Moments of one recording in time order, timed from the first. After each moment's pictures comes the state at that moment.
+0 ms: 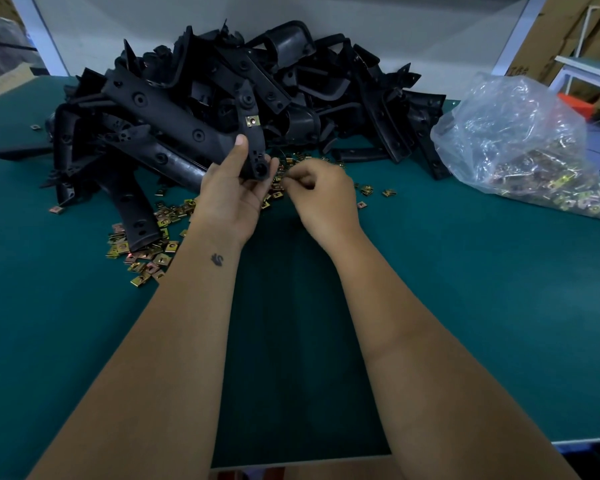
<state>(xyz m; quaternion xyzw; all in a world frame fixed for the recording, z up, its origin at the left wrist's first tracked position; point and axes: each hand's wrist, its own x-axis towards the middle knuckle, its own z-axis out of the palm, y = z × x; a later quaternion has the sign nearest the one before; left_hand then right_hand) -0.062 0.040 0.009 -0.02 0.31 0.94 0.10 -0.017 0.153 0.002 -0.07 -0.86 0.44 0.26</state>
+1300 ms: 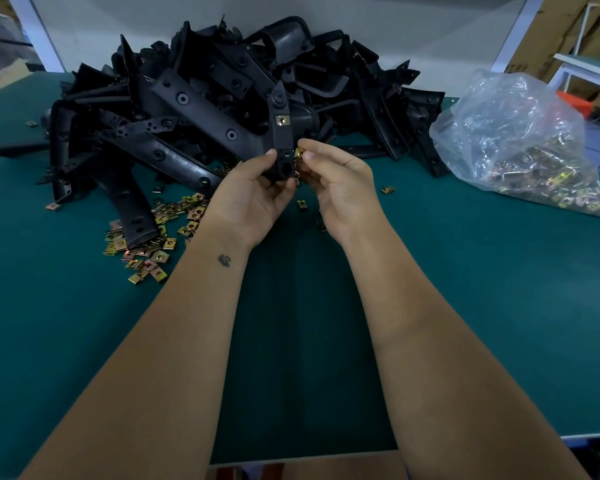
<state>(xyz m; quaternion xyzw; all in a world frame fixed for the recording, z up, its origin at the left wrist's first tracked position) -0.051 0.046 0.006 0.03 0.36 0.90 0.23 -0.015 0.167 0.014 -0.06 -0.56 0.80 0.19</state>
